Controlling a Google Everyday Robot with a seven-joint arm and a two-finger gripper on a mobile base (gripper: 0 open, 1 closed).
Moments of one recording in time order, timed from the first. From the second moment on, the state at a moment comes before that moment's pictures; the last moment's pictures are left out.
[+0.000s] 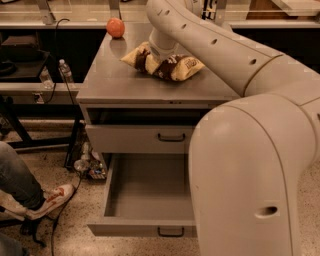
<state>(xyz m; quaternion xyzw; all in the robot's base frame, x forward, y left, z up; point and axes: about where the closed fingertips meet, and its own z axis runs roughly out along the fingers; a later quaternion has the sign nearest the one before) 0.820 -0.007 0.852 -0.42 0.85 -0.06 0.31</state>
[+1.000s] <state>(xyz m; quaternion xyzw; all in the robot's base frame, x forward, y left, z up) 0.691 -0.115 0.942 -0.30 0.89 -0.11 0.32</state>
